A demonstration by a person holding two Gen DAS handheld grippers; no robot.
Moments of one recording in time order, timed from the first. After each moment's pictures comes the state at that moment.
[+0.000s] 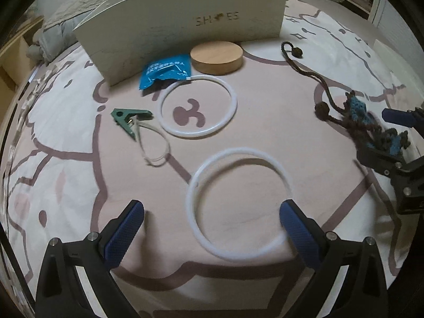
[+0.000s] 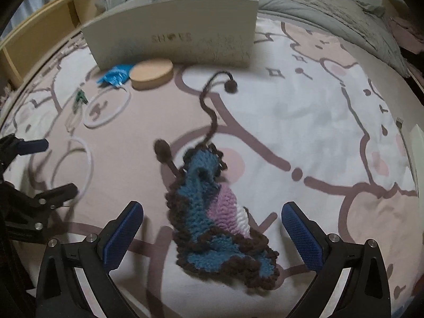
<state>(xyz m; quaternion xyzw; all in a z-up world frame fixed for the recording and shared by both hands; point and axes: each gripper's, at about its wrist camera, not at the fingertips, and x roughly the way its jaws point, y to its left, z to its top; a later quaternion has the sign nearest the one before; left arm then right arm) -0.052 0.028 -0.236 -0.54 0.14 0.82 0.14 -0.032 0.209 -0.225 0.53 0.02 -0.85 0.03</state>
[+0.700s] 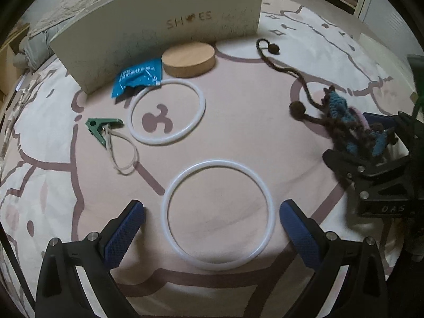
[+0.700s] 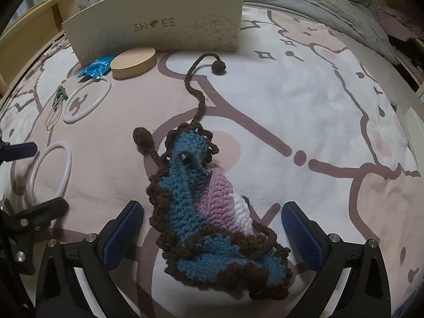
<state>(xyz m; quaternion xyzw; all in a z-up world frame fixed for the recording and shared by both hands) -0.049 0.047 -0.239 -0.54 0.14 0.81 0.18 -0.029 0.207 -0.243 0.53 0.01 -0.85 0.00</state>
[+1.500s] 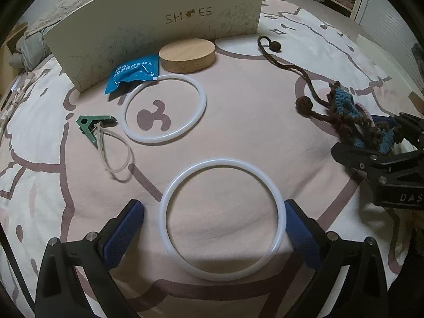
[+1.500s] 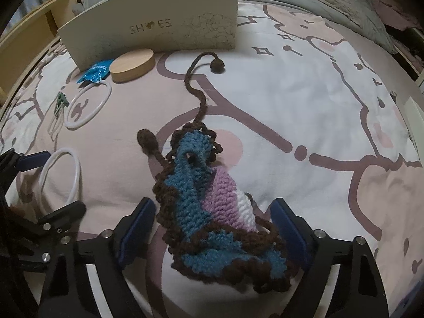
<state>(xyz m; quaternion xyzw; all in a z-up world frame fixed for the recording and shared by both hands) -0.056 0.046 -0.253 -0.53 0.13 0.82 0.19 -0.026 0.204 -0.236 0.54 -0.02 -0.84 -0.01</state>
